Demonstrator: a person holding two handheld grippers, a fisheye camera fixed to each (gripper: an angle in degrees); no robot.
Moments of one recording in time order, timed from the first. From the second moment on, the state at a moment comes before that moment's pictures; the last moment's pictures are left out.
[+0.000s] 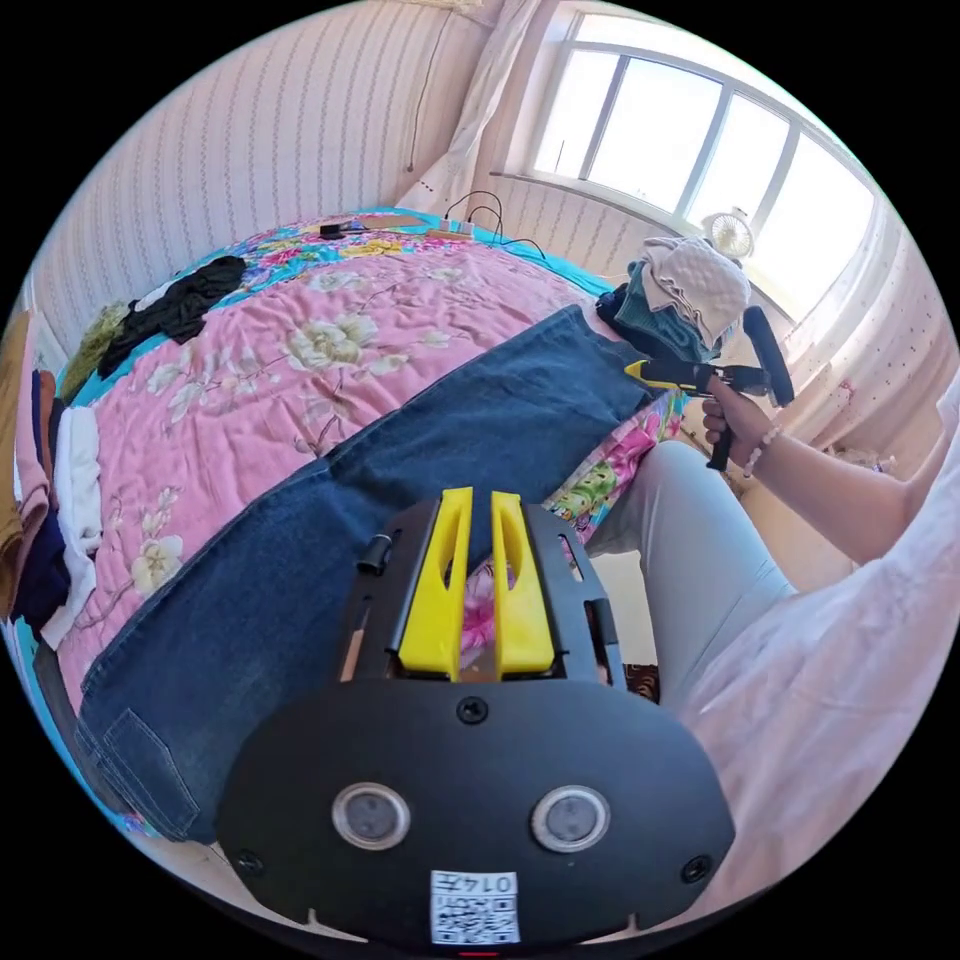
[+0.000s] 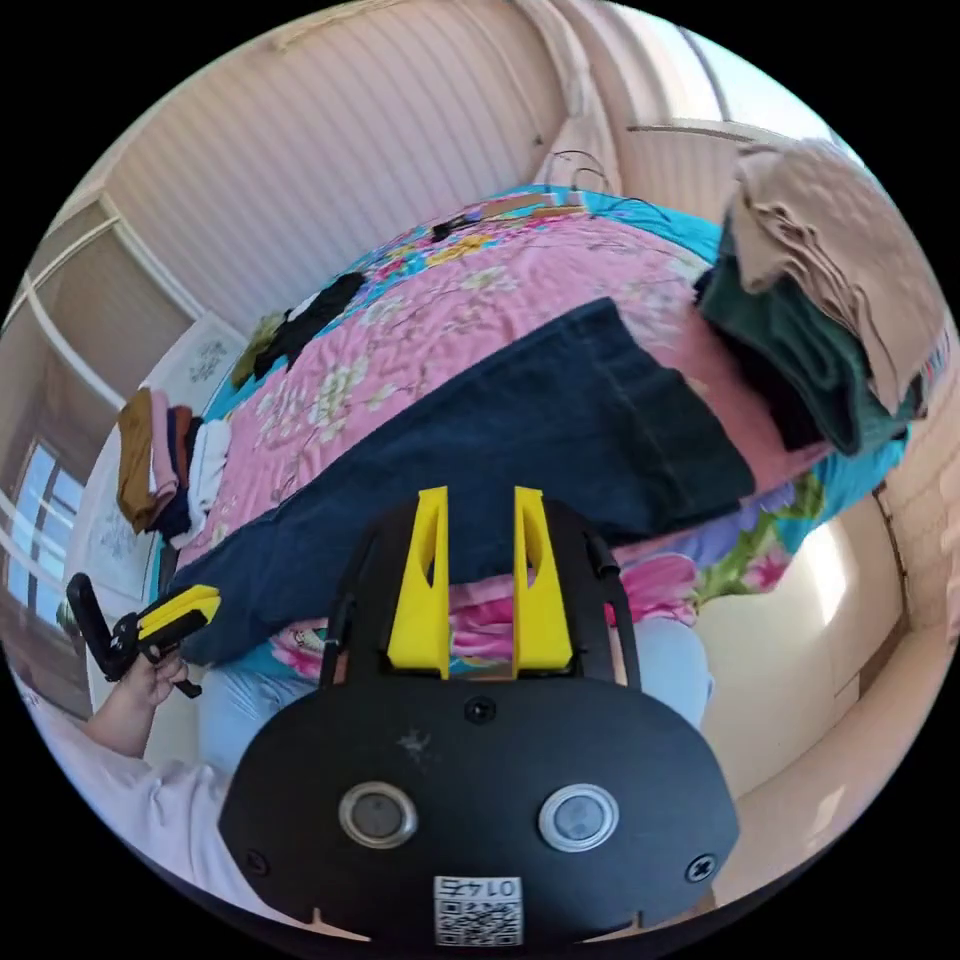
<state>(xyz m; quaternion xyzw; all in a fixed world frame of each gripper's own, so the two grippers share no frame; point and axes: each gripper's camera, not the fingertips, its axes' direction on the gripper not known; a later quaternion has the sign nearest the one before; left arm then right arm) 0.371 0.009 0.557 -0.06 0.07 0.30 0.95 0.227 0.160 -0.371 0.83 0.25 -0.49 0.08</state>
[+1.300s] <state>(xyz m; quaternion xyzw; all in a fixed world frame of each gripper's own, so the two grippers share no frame) 0.756 -0.138 0.832 -0.19 0.05 0.57 0.80 0.457 0.260 -0.627 0.75 -0.11 -0.65 0.06</state>
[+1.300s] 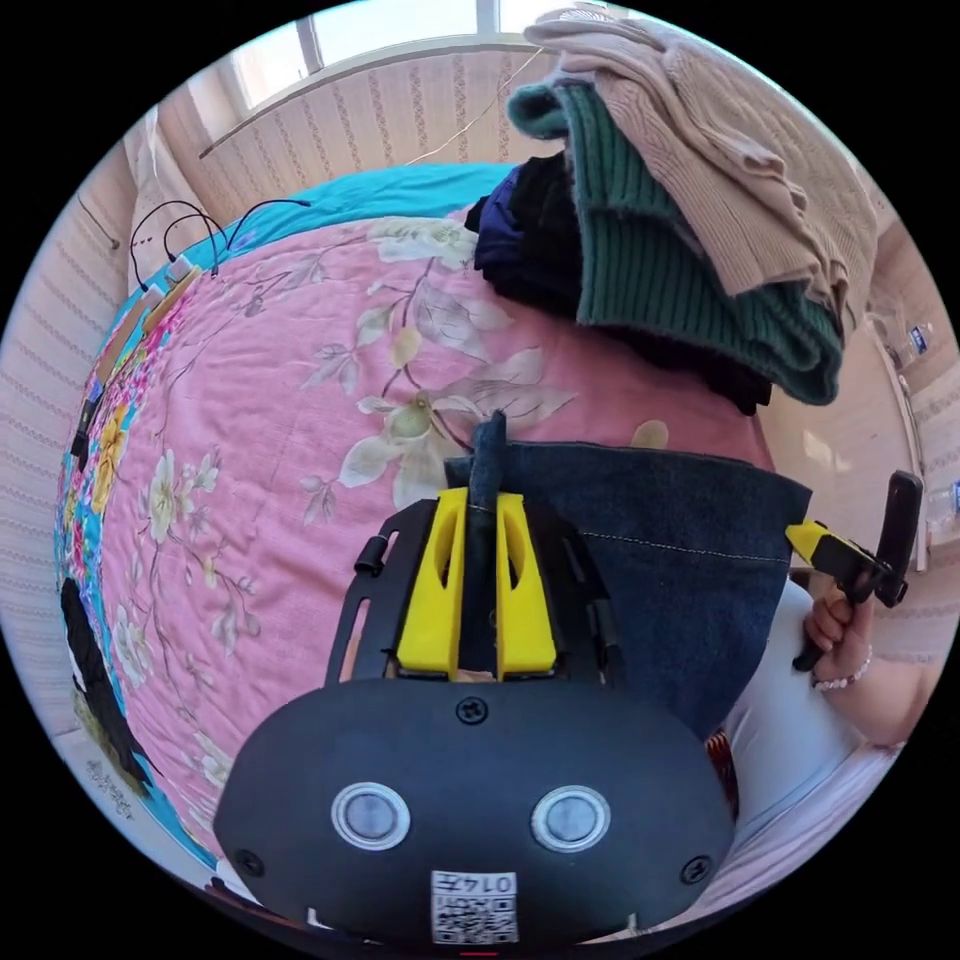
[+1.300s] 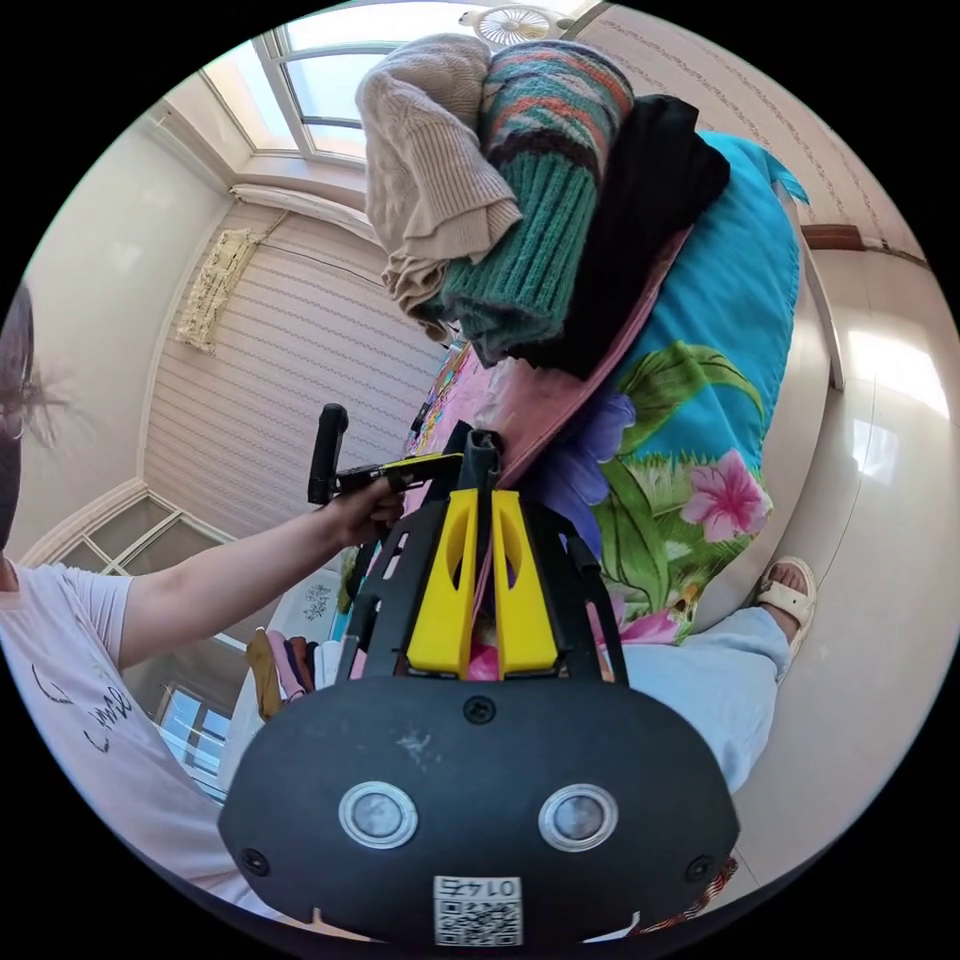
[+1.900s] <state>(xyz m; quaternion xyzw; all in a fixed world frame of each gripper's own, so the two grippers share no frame) 0.625 -0.129 0.626 -0.08 0.17 0.45 0.87 0.417 0.195 -0.613 0.70 -0.12 -0.70 0.06</state>
